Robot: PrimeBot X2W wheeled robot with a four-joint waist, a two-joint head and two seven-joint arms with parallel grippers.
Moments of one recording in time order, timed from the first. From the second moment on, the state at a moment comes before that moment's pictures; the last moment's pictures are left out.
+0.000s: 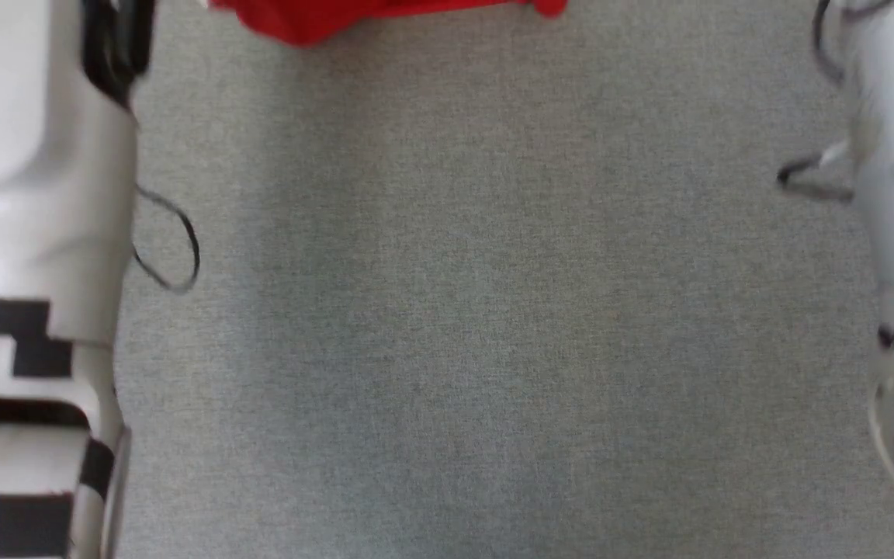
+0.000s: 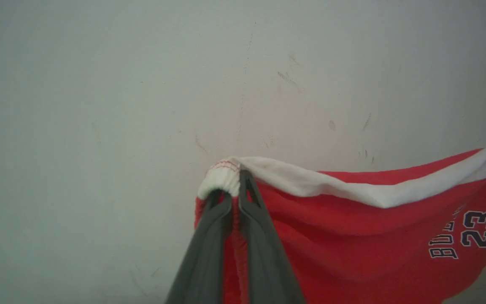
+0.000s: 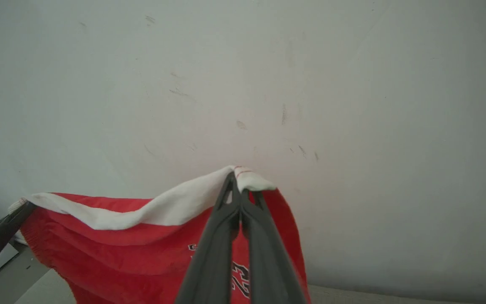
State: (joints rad) left arm -1.25 0.25 -0.22 0.72 -0.38 -0.06 -0.19; right arm -1.35 -0.06 0.08 0.72 0.47 0.13 0.11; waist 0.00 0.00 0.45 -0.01
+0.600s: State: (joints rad) left arm -0.40 0.18 -0.25 0.43 -0.54 -0.11 -0.25; right arm -0.42 -0.23 0.15 0.23 0.78 0.13 0.28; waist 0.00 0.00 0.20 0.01
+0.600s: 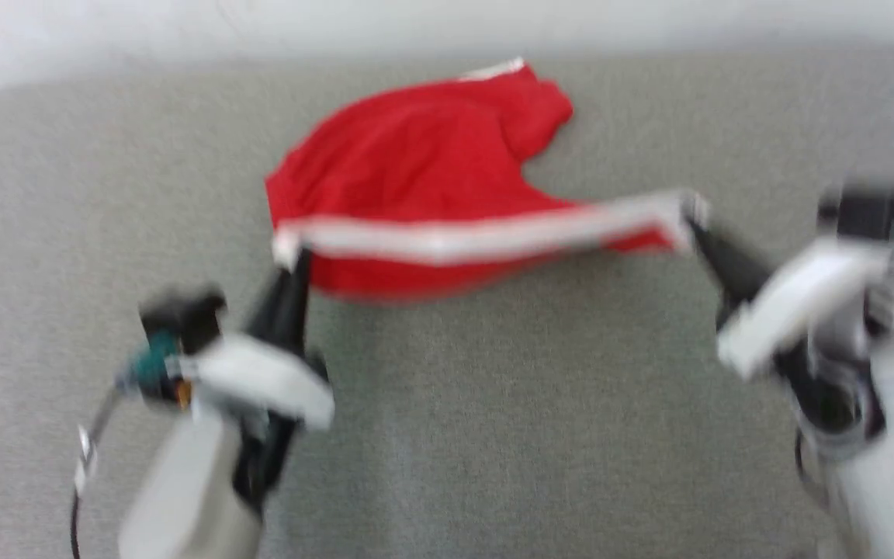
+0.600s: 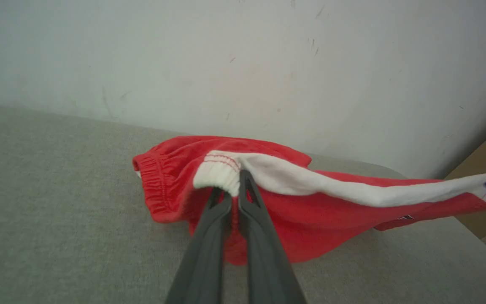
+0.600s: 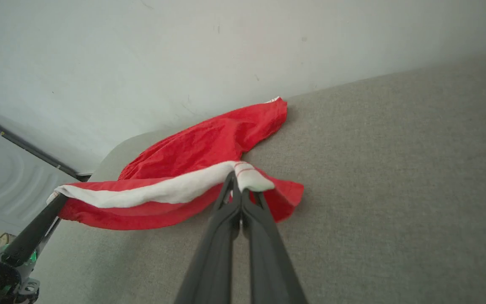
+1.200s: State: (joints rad) left arm 0.11 0.22 -0.23 0.24 -0.68 -0.01 0.00; right arm 0.22 -0.20 0.07 0.01 0.82 0.13 0.74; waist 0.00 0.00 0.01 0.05
